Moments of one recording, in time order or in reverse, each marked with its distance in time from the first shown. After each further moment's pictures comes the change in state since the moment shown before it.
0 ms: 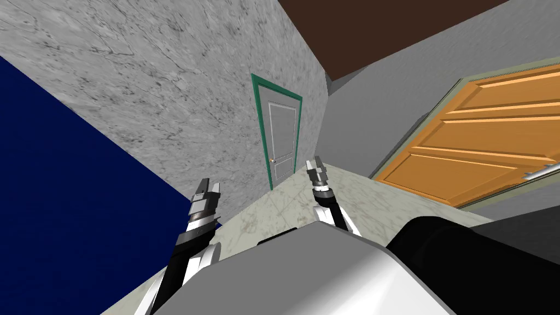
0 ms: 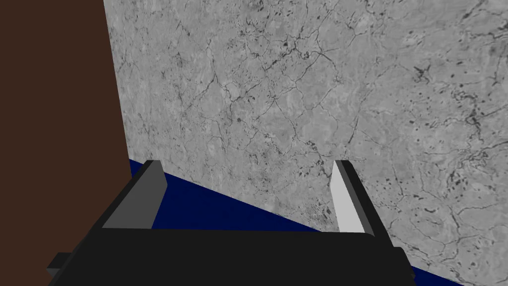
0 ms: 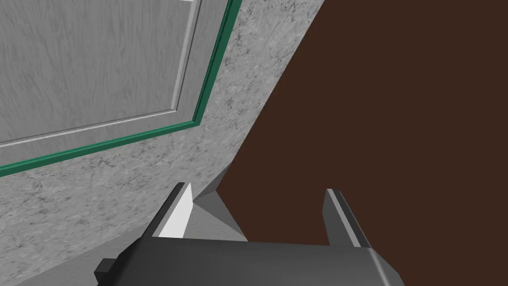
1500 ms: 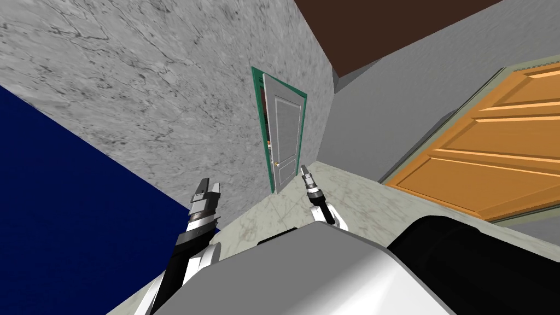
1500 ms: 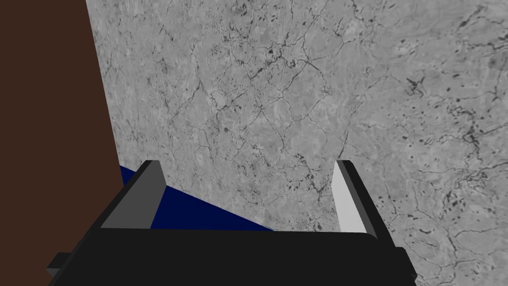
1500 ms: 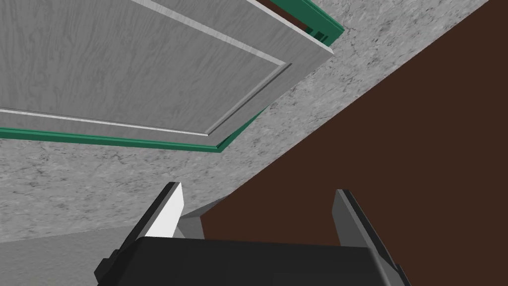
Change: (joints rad) arm -0.106 -0.058 -0.018 0.314 0.102 -0.067 0.256
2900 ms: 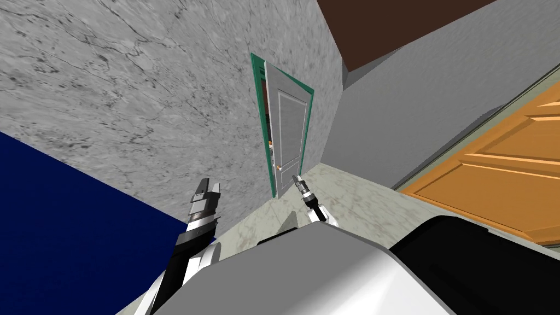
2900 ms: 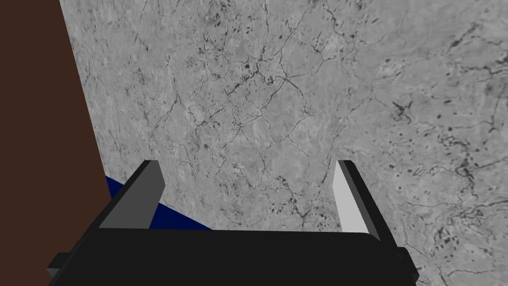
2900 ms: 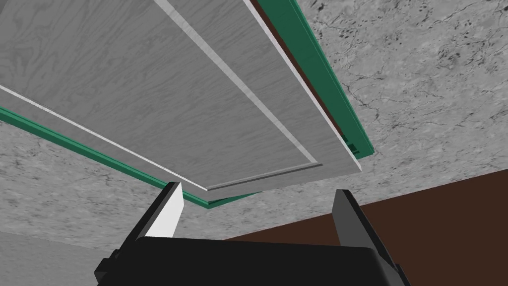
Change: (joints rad) arm -0.126 -0.025 -0.010 0.394 0.132 -0.097 0.327
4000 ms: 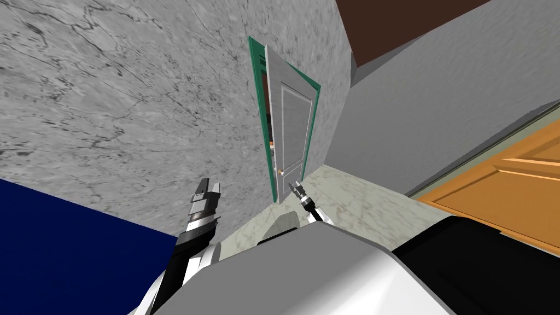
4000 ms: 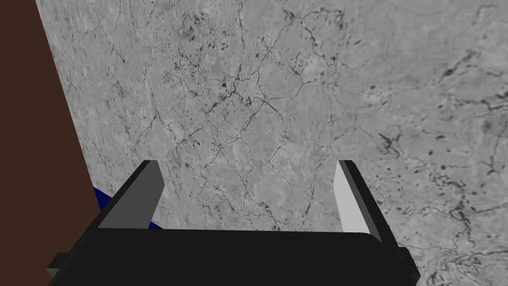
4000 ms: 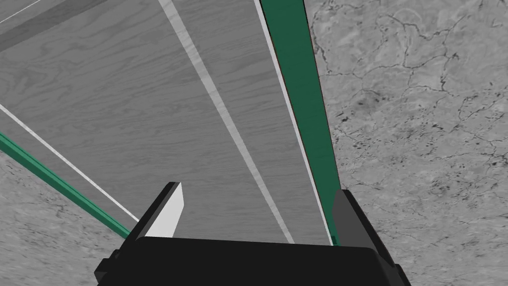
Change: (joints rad) arm -0.102 -0.009 -0.012 0.315 0.106 -0.072 0.263
